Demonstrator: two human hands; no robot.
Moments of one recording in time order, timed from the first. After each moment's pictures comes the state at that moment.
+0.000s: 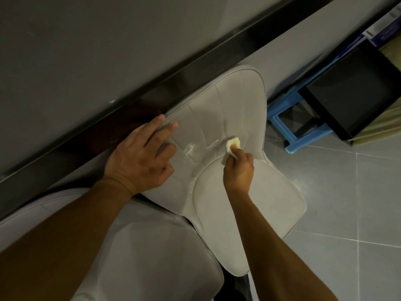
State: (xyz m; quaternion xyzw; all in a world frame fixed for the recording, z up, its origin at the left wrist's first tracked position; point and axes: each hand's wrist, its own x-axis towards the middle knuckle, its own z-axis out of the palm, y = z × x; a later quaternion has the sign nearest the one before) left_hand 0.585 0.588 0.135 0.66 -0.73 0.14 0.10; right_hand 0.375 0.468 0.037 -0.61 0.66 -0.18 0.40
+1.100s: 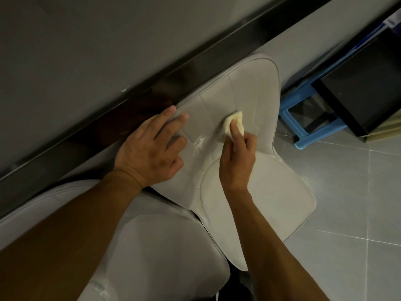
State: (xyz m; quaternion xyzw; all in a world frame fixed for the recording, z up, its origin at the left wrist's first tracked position) left_hand 0.585 0.587 0.135 0.66 -0.73 0.14 0.10; right_hand 0.404 0.486 0.058 -0.72 0.50 -0.35 0.32
